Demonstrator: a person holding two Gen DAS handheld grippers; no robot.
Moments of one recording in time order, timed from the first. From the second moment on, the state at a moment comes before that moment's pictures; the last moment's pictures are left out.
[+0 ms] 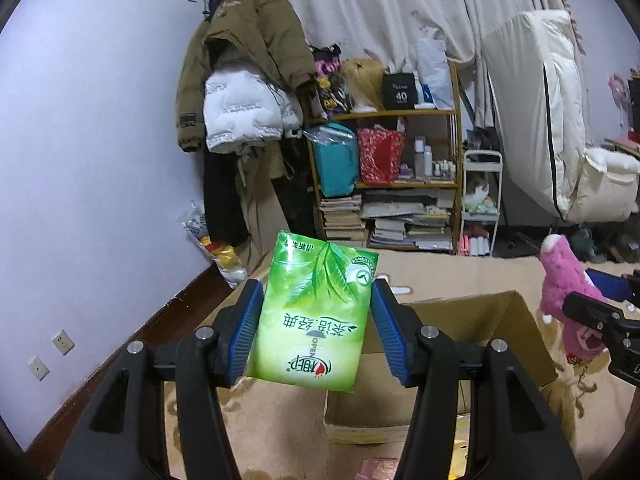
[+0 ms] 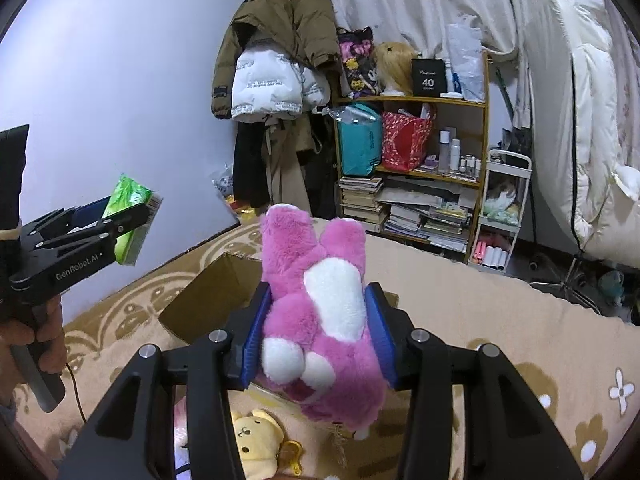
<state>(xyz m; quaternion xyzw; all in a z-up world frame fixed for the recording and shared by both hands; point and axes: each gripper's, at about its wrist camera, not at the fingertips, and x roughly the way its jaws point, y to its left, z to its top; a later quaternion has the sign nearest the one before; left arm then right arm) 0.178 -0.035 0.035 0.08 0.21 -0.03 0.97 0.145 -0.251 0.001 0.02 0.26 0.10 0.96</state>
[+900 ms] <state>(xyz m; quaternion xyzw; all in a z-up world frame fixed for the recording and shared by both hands) 0.204 -0.050 -0.018 0.05 0.31 -0.09 0.94 0.170 -0.247 -0.062 0.03 0.33 0.12 0.94</state>
